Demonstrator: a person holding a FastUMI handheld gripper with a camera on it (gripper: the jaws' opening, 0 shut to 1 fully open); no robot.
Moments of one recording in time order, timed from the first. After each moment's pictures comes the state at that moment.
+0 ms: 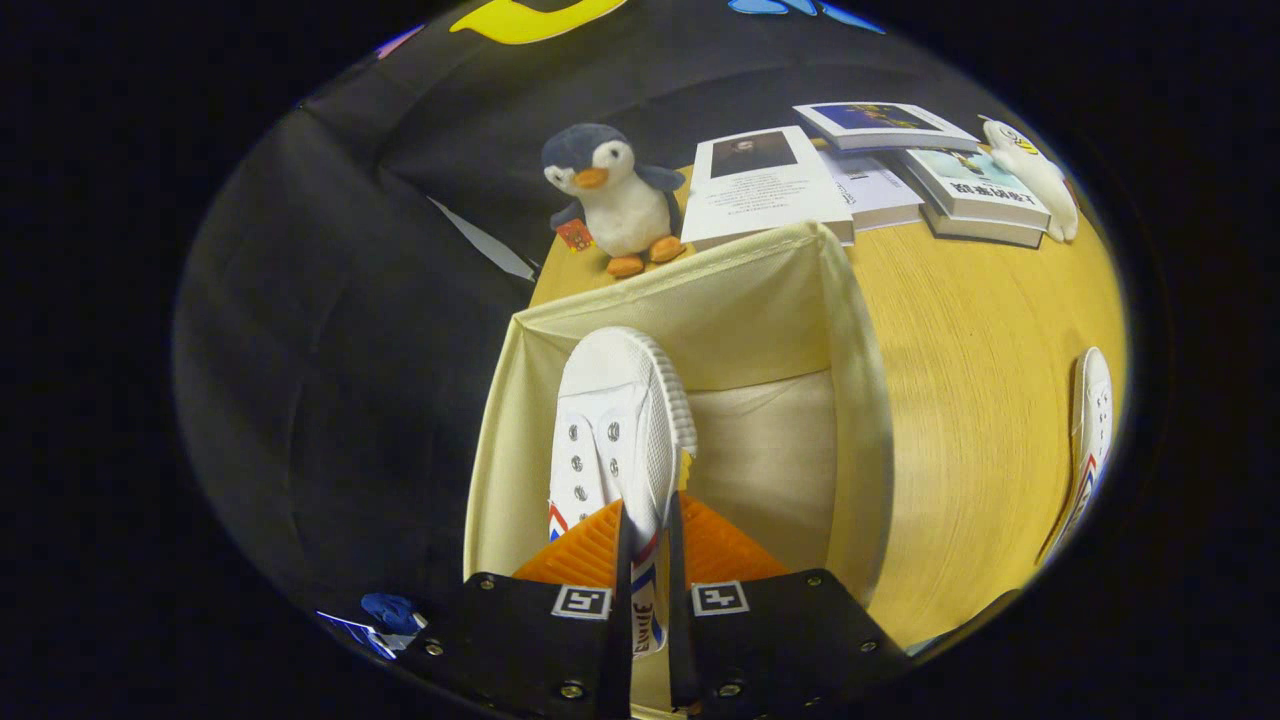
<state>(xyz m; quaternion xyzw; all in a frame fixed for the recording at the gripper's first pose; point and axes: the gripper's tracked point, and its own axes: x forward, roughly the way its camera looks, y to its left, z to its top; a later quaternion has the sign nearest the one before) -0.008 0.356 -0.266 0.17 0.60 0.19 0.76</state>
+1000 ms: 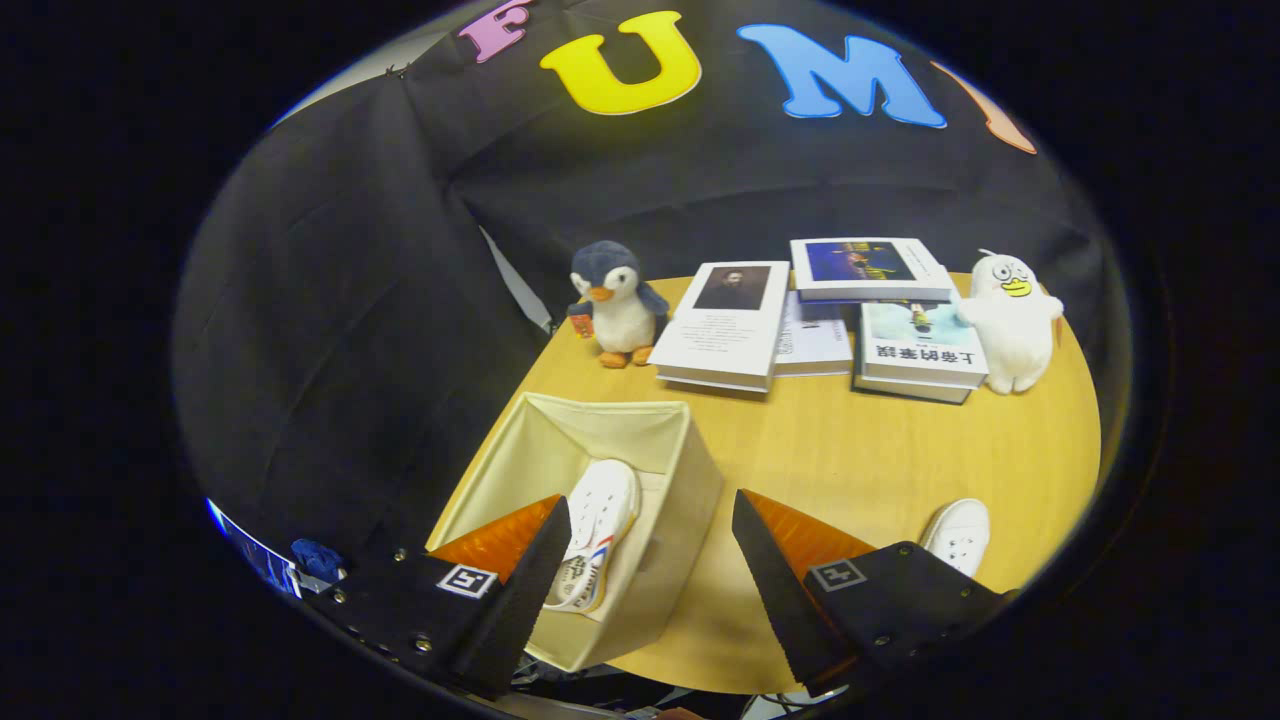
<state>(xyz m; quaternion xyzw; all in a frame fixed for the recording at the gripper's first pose) 0.039 0.201 -0.173 0.10 0.48 0.23 0.84</state>
